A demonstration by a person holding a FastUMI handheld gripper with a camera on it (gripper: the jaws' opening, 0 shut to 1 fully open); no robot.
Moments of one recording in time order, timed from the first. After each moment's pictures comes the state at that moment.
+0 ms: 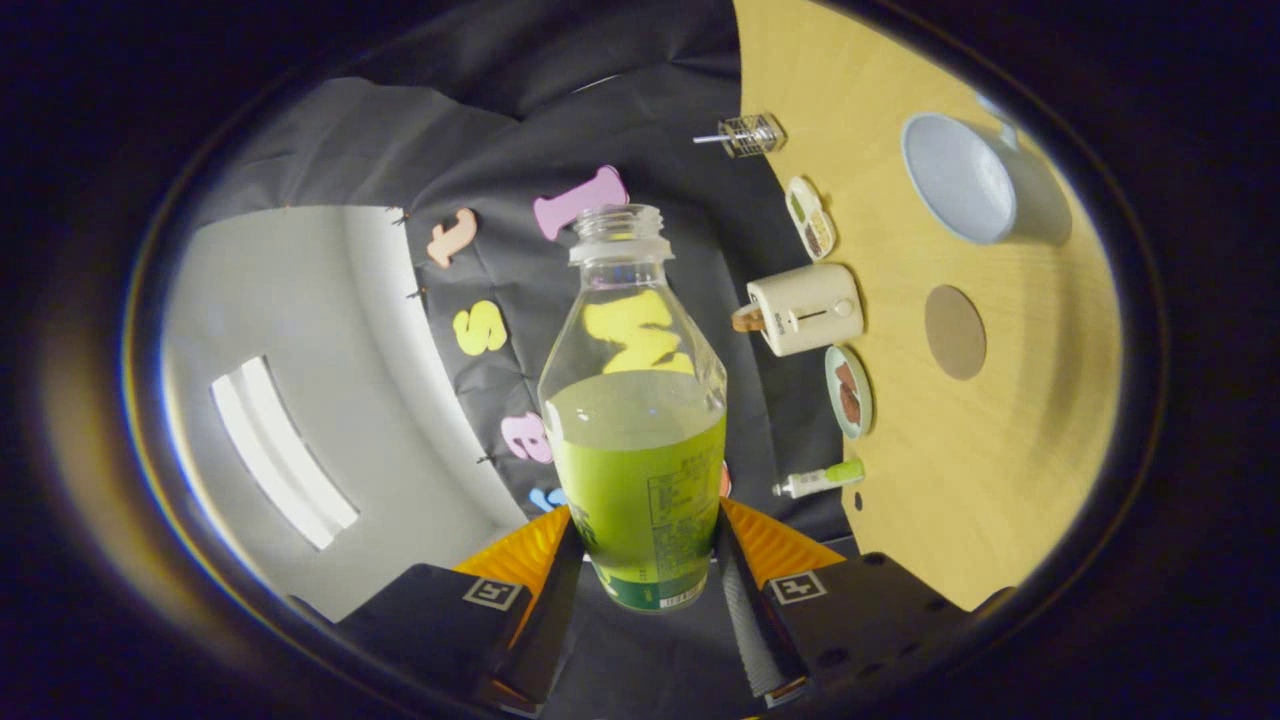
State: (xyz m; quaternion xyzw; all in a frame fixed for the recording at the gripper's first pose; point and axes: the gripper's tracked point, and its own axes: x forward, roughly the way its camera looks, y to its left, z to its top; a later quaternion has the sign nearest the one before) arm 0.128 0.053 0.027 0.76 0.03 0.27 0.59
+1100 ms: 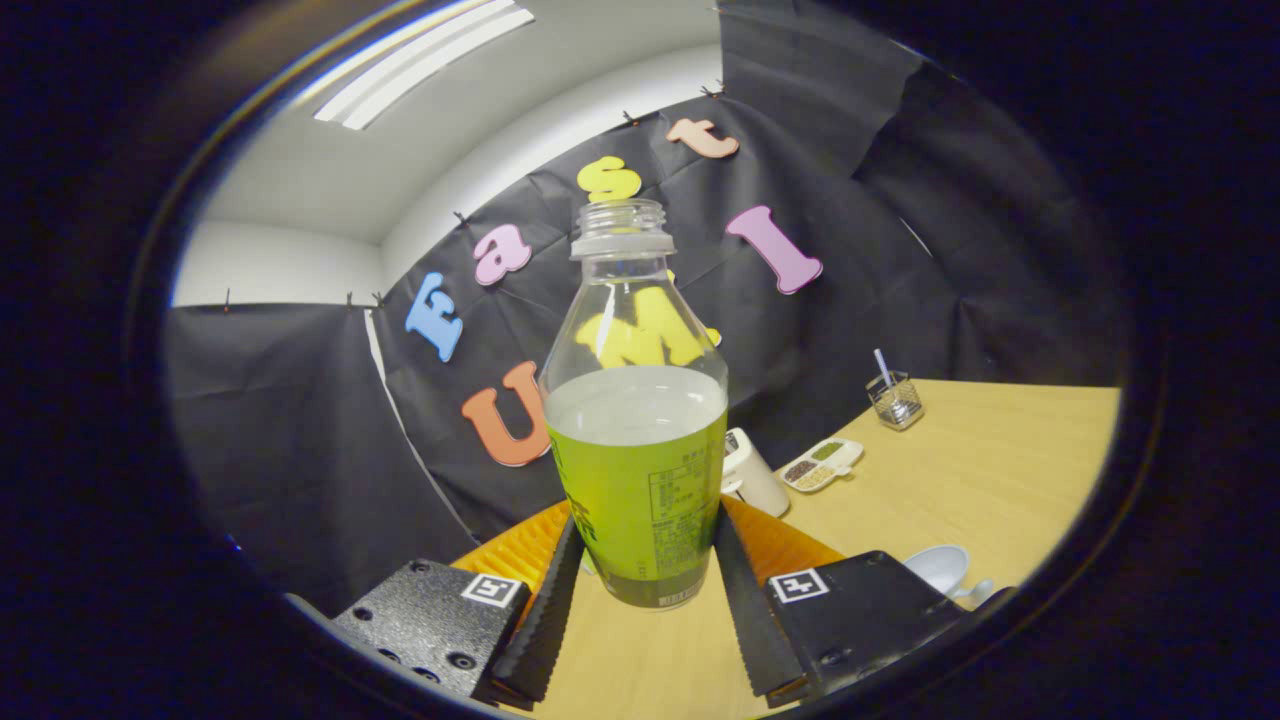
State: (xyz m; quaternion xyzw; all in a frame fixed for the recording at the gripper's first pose) arm 0.160 0.041 0.030 0.25 0.03 0.10 0.96
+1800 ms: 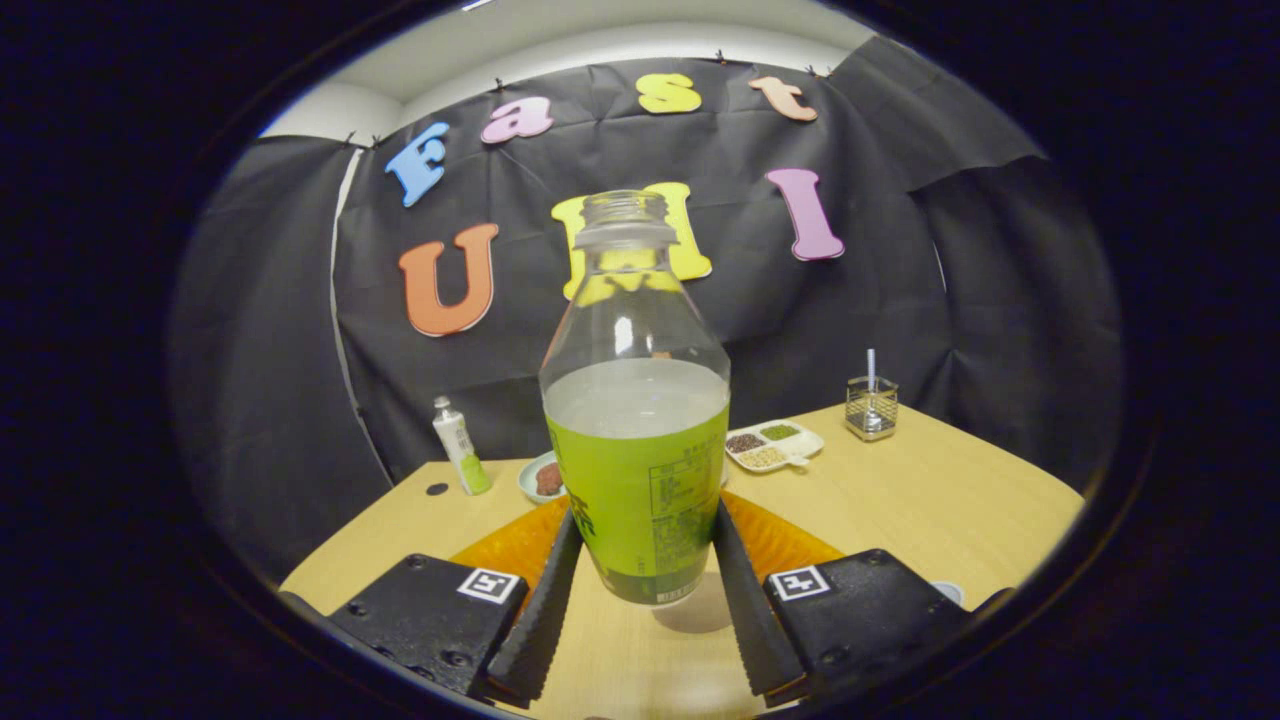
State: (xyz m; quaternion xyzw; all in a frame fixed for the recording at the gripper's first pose) arm 0.264 0.077 -0.068 0.08 0.15 0.03 0.99
